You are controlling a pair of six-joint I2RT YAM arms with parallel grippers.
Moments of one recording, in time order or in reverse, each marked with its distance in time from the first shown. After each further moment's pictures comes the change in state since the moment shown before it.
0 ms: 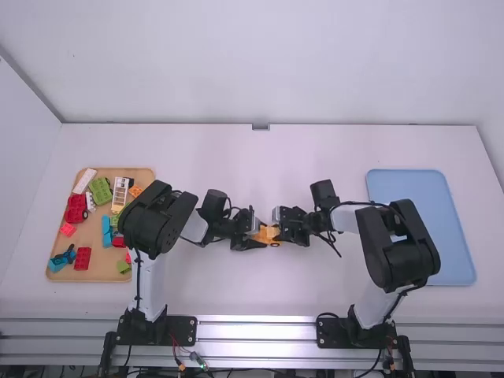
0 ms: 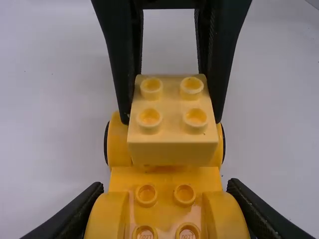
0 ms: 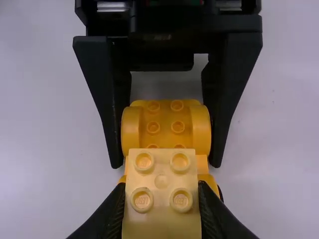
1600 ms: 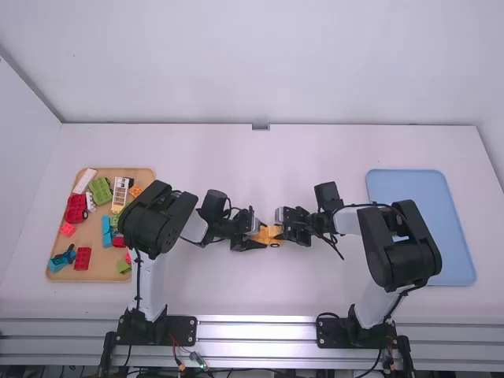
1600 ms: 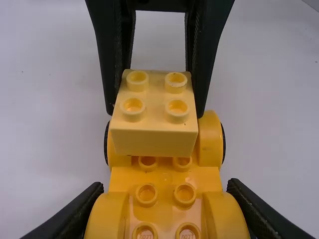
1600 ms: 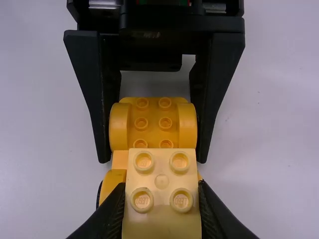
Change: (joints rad) left arm 0.000 0.000 -0.003 0.000 0.004 0.004; right arm -0.029 0.000 -0.040 0.086 -0.026 -0.003
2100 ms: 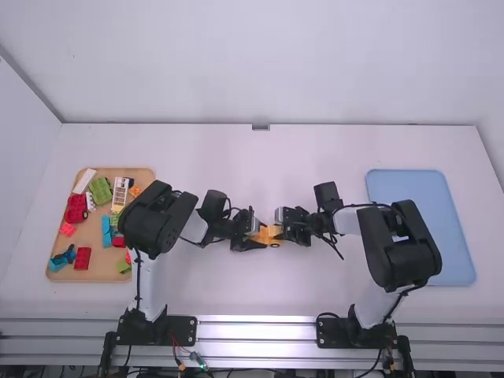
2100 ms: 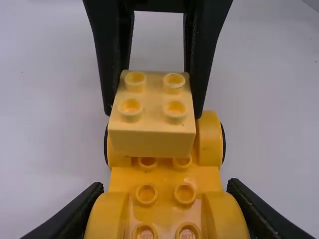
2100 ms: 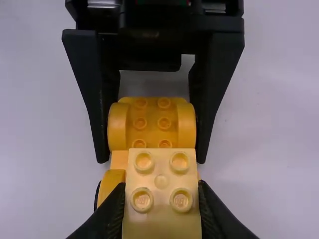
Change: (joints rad) left arm 0.000 0.000 -0.002 0.003 0.000 0.000; right arm 0.000 0.000 -0.002 0.005 0.016 -0.004
